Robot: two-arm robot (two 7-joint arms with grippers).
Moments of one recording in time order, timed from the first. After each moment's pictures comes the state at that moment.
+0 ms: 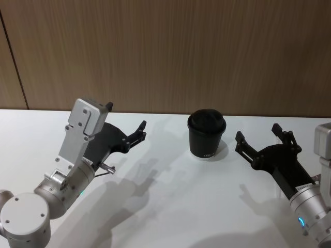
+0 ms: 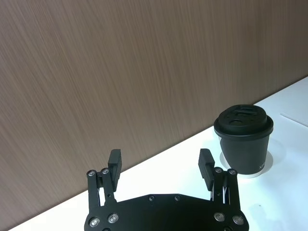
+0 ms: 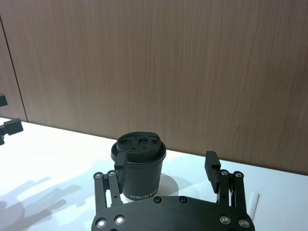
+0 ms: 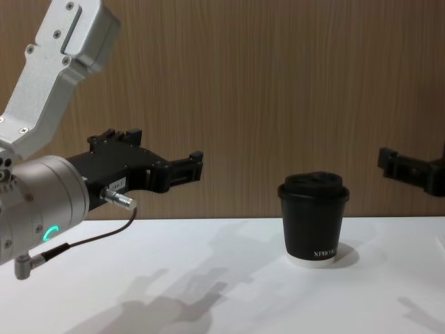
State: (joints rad) left arm -0.24 0.38 0.45 -1.63 -0.20 0.01 -0.01; right arm -0.01 0.34 -0.23 -1.77 0.29 0.03 0.07
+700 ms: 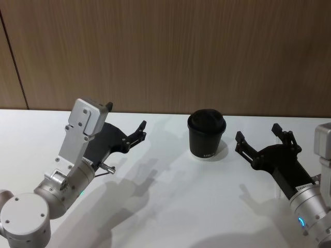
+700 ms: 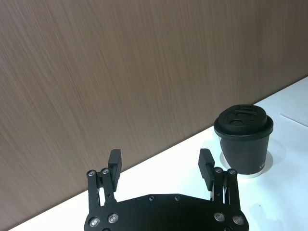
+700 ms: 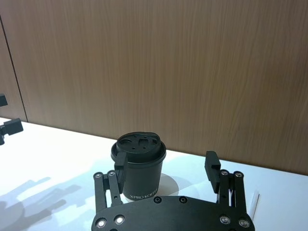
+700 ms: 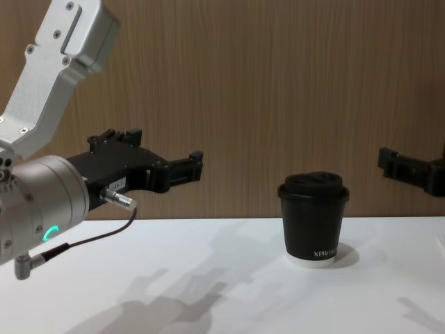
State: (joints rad) left arm -0.24 0.38 0.45 -1.63 -0.20 0.01 -0.01; right arm -0.01 0.34 -0.23 -1.77 0.29 0.03 0.07
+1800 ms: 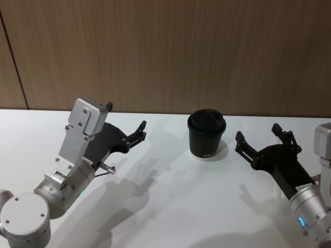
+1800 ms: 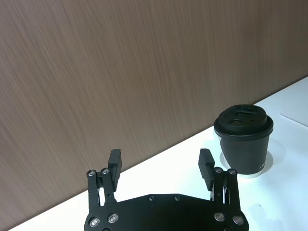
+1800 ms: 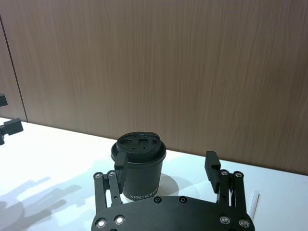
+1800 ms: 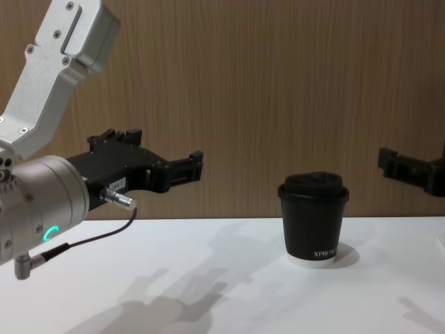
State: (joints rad) left arm -0.24 0.38 0.45 -1.63 -0.20 0.01 -0.01; right arm -0.01 0.34 -0.23 -1.77 0.29 0.03 0.07
